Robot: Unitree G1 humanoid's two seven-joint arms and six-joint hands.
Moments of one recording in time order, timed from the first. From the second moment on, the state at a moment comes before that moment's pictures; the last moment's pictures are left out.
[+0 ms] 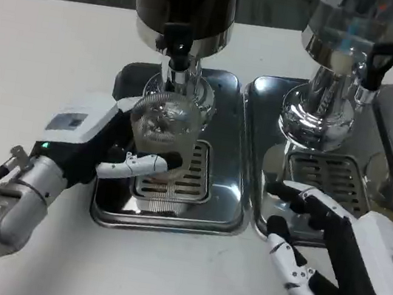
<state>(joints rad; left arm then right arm) -0.60 0.46 -0.40 1.13 0.64 -0.61 0.36 0.49 -0.21 0.17 -0.55 -0.70 -0.08 0.02</state>
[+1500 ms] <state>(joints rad) -0.15 0.74 0.02 0.55 -0.03 -0.81 -0.13 0.39 -0.19 0.19 -0.46 -0.65 -0.08 -0.01</state>
